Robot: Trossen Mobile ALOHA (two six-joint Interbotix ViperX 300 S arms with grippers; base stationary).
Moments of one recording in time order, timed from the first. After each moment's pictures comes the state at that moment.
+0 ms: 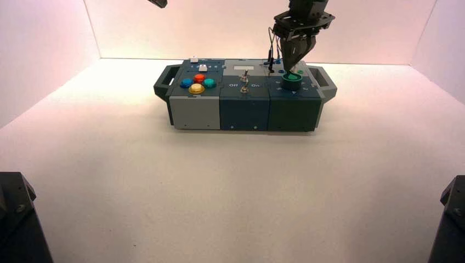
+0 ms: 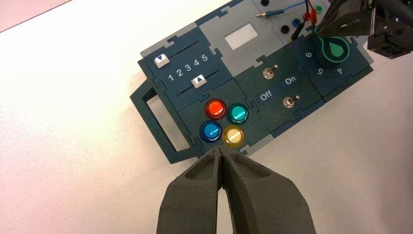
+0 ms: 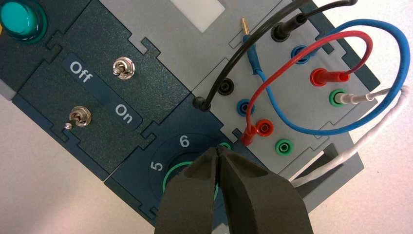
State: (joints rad) left arm -0.40 -0.28 0.62 -0.23 0.70 0.33; right arm 0.37 0.23 0.37 0.12 0.75 -0.46
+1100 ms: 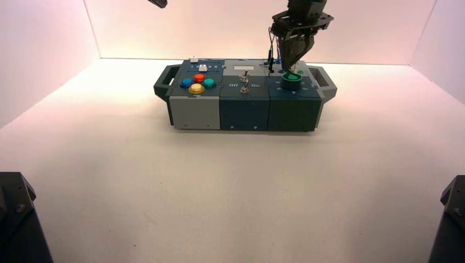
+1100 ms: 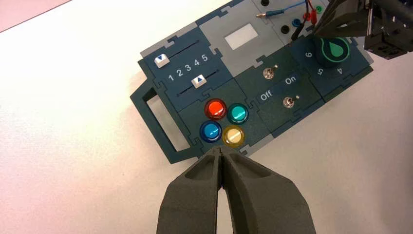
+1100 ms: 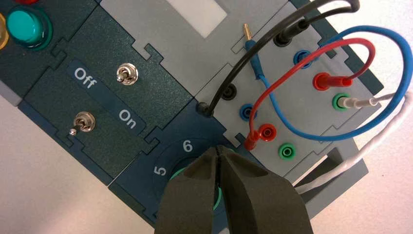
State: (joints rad) left arm -0.40 -0.28 0.62 -0.23 0.70 0.33; right arm 0.37 0.24 0.37 0.13 0.74 -0.46
